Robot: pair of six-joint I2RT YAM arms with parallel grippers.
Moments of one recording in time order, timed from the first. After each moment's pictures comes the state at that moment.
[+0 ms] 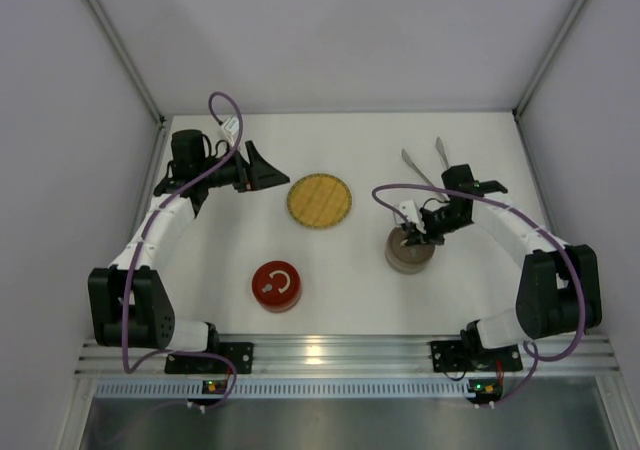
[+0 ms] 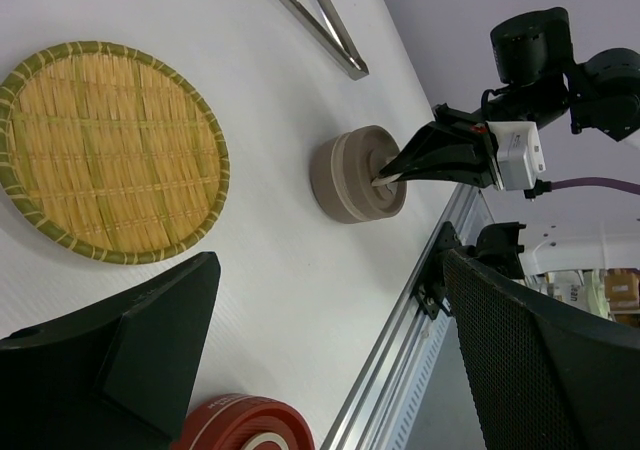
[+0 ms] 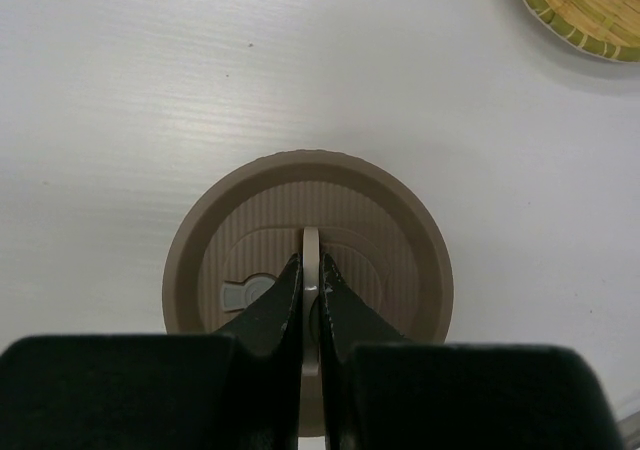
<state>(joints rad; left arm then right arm) -0.05 1.40 1.07 -0.15 1.01 -0.44 0.18 1.44 0.97 -0.92 -0.79 -1.52</state>
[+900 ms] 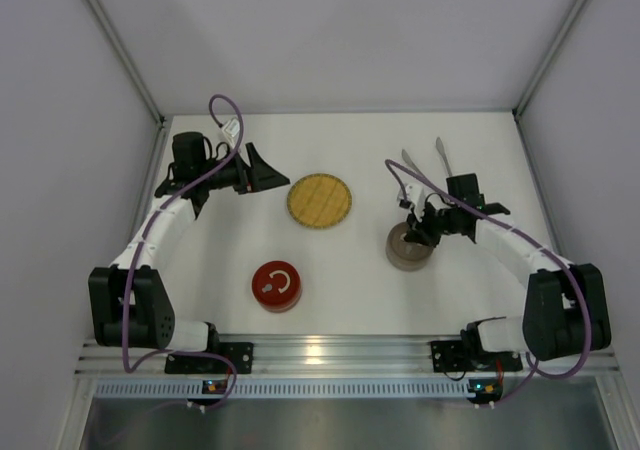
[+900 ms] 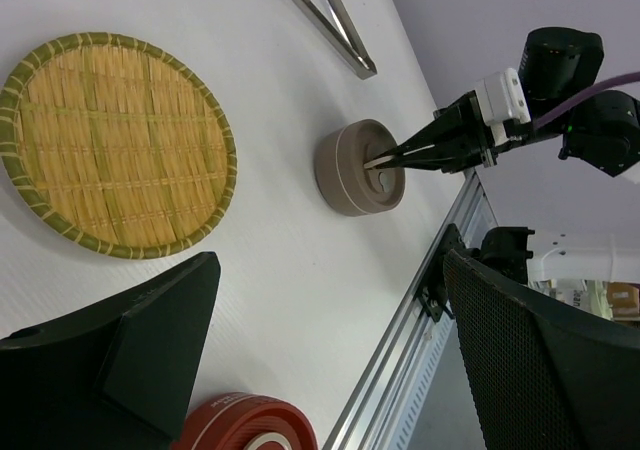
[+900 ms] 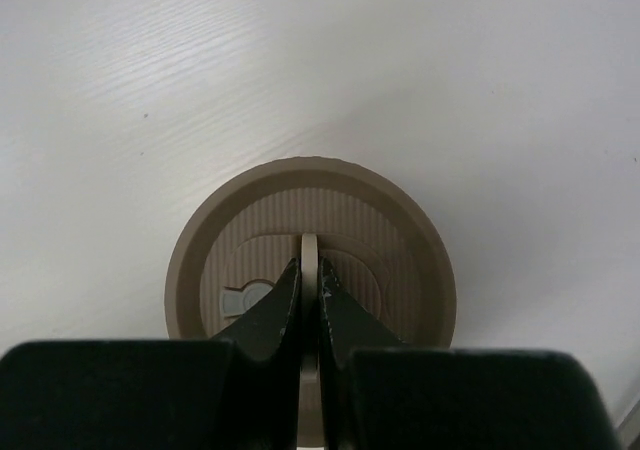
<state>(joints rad) -0.05 1.40 1.05 -0.14 1.00 -0.45 0.18 1.33 0.78 -0.49 -0.70 -0.84</state>
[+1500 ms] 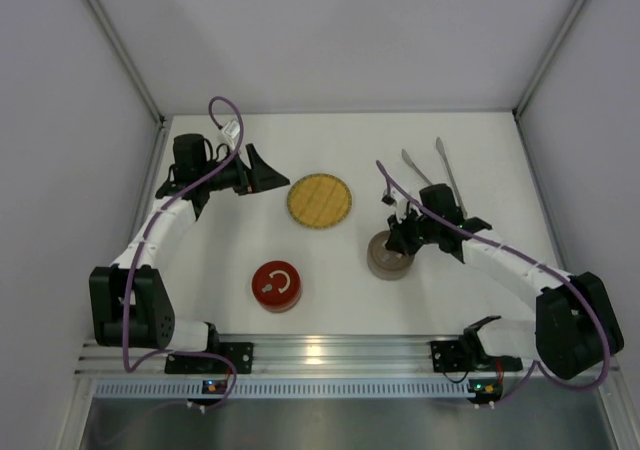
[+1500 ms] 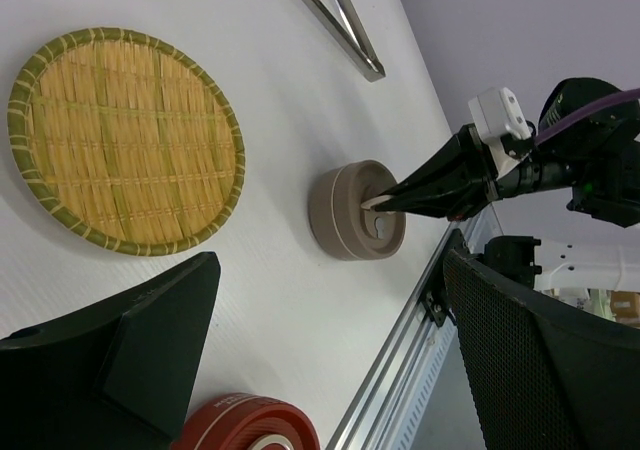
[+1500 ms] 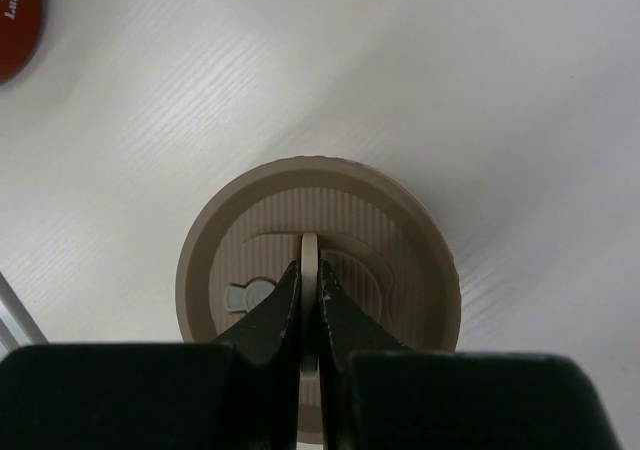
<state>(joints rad) -0.05 1.40 1.03 -0.13 0.97 -0.45 0.41 1.25 0.69 -0.28 -0.45 -0.21</state>
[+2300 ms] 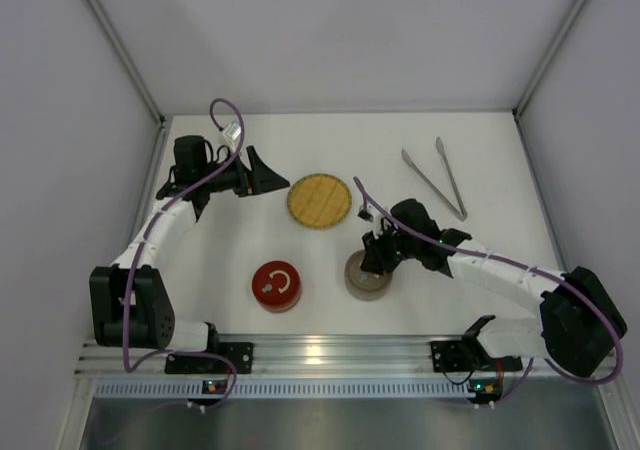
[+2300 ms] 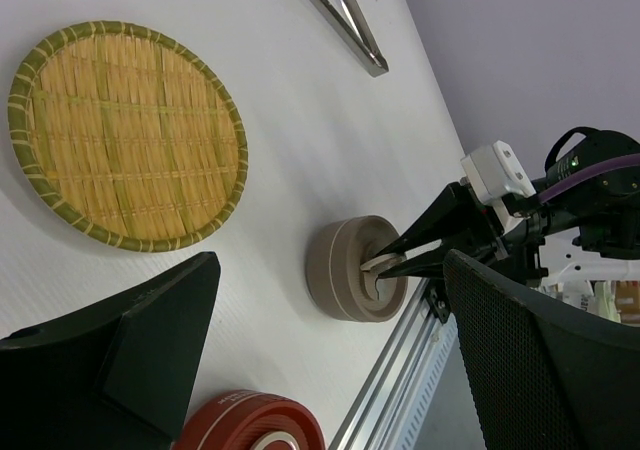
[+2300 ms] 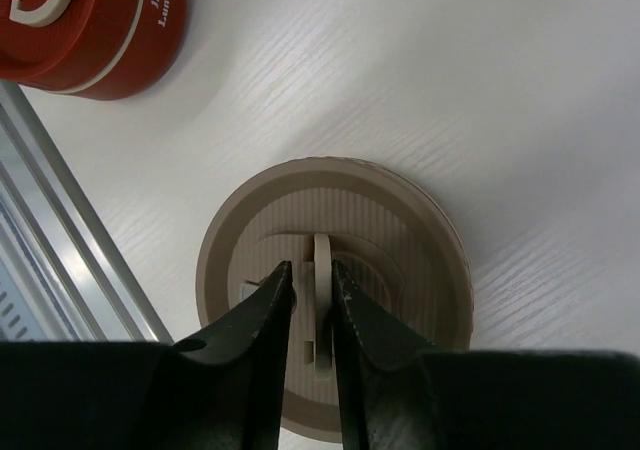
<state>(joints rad) -0.05 1.40 1.02 -0.13 0.98 -0.44 0.68 1.25 0.67 -0.22 -0.38 0.05</state>
